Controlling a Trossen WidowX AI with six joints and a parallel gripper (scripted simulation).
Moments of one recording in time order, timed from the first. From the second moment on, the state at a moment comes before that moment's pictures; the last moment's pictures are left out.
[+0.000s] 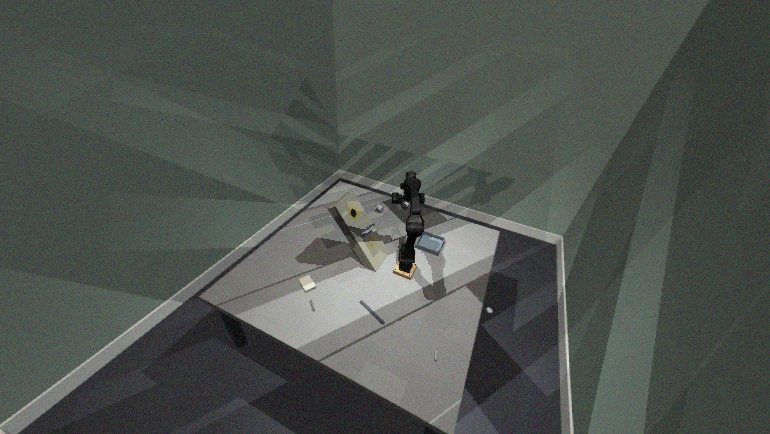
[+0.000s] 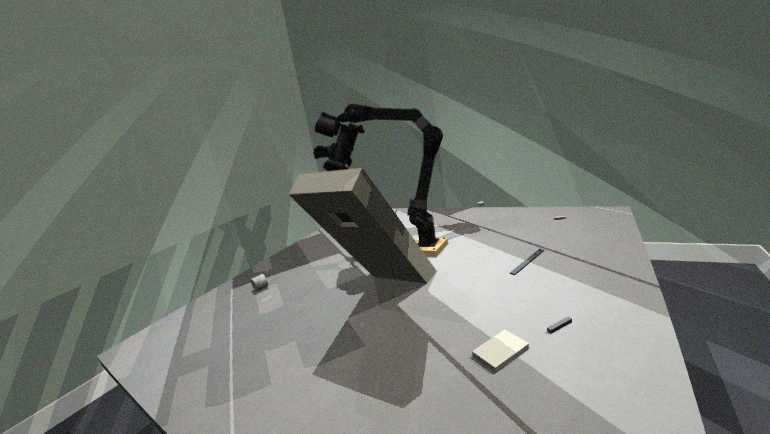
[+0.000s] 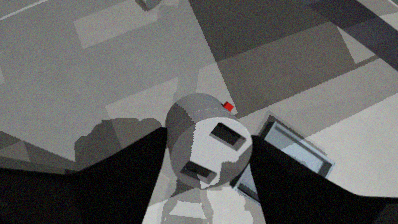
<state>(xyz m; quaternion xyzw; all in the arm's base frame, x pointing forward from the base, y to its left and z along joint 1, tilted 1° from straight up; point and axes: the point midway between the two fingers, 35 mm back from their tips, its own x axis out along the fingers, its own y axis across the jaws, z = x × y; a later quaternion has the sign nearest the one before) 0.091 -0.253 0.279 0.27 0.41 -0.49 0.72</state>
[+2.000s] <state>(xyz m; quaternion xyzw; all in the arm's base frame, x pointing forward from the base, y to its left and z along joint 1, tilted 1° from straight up) -0.092 -0.263 0.103 0.39 0.29 -0.71 0.51</state>
